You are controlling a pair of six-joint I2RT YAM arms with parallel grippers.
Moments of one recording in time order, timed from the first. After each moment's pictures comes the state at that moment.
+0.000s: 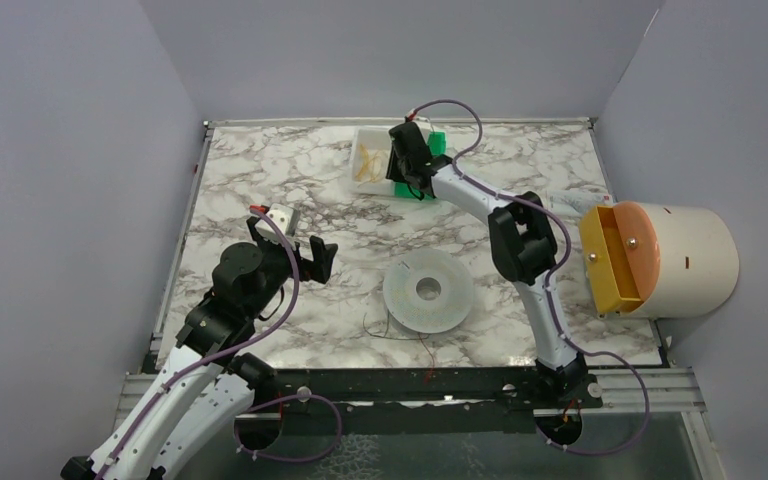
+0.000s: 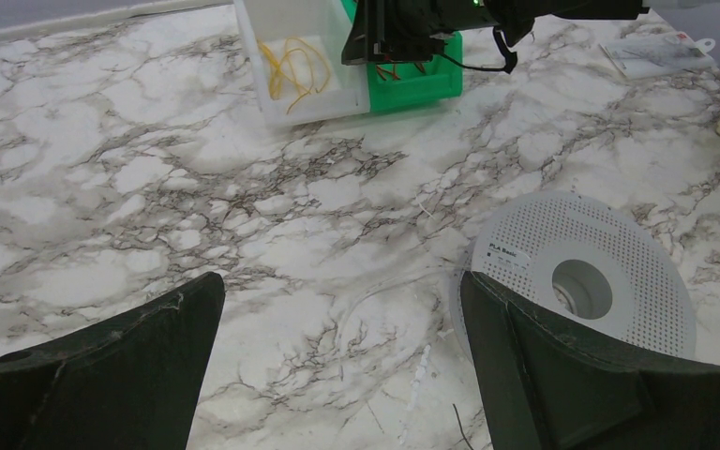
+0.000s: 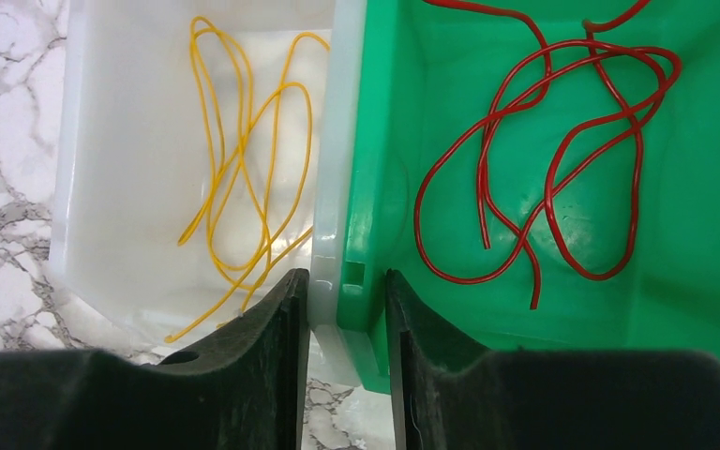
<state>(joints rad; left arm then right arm) -0.54 0.55 0.66 -0.30 -0.08 -0.14 0.58 2.34 1.94 -0.26 0.28 0.55</state>
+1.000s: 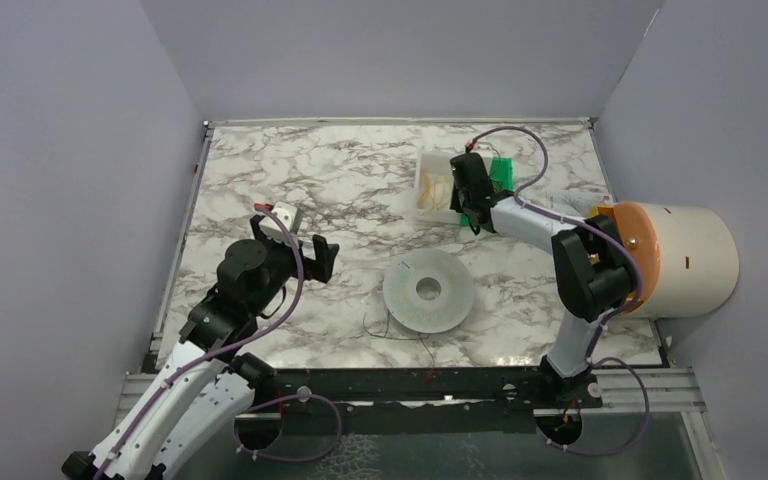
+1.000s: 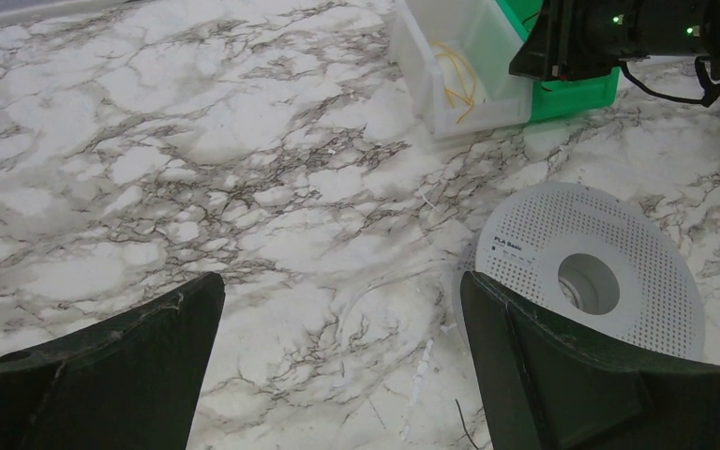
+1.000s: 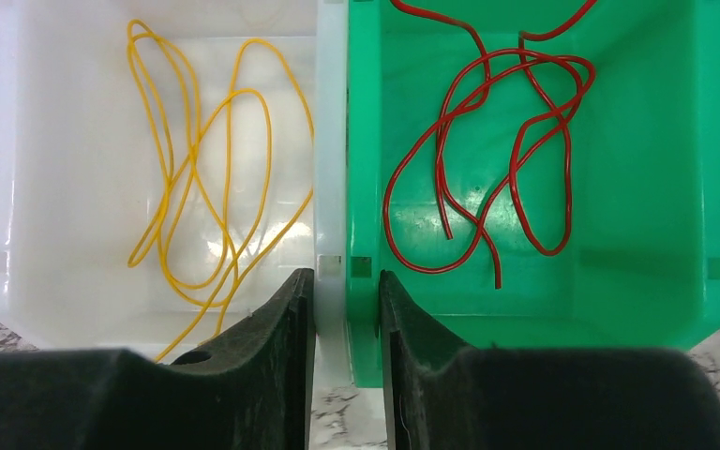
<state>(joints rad) -0.54 0.58 0.66 -0.30 -0.08 -0.14 0.46 1.84 1.19 -0.08 0.43 0.37</state>
